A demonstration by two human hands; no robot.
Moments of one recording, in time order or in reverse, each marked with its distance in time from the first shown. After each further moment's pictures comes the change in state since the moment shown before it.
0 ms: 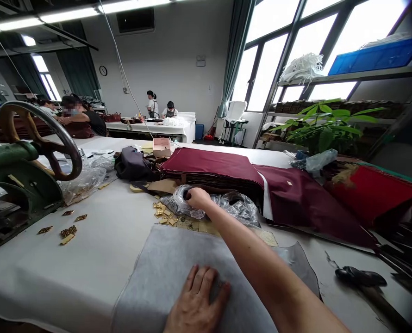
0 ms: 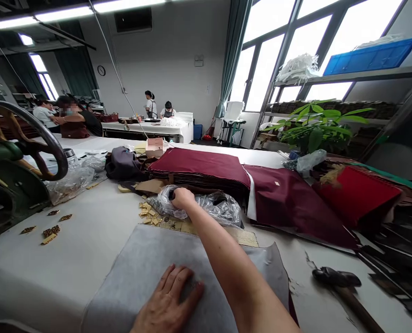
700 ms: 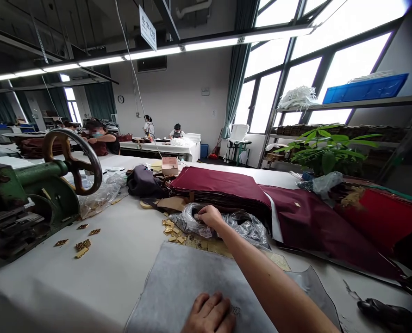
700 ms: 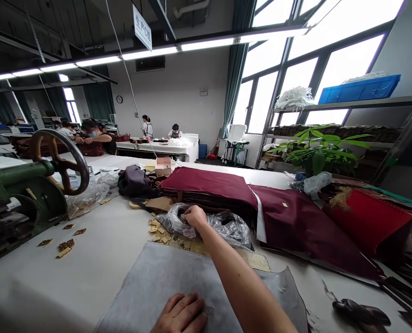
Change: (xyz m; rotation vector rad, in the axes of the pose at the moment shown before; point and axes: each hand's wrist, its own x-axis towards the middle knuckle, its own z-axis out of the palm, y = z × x) left_hand -0.004 -0.012 0.057 0.029 0.545 0.067; right_hand 0.001 0.019 0.011 0.309 0.102 0.205
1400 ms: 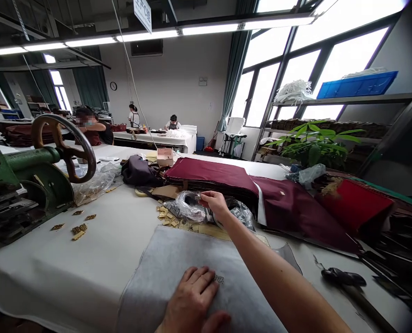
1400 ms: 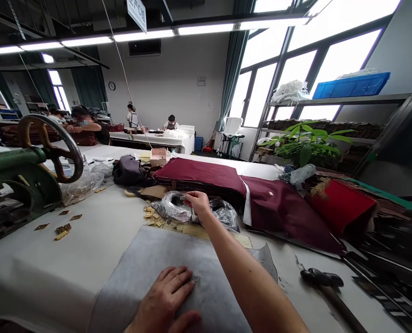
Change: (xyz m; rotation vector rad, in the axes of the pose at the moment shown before) left_hand 0.057 0.010 -0.071 -0.172 -0.345 -0.166; right_hand -0.036 0.015 -0.025 0.756 0.119 -0.030
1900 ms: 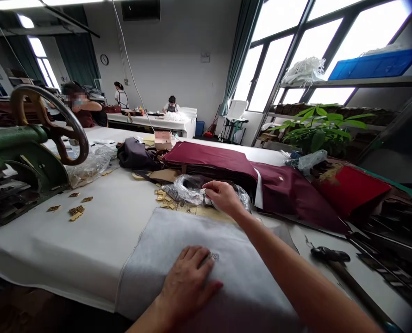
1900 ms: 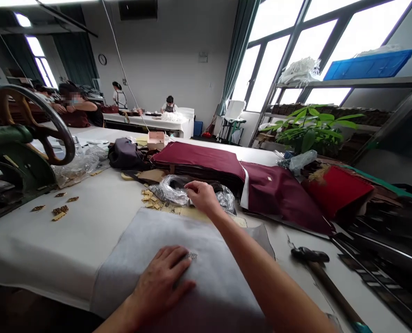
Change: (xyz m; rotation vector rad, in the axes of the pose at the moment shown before) left_hand 0.006 0.012 -0.018 -0.157 -0.193 -0.217; right_hand -0.082 -0.035 -0.028 -0.262 -0.025 -0.196
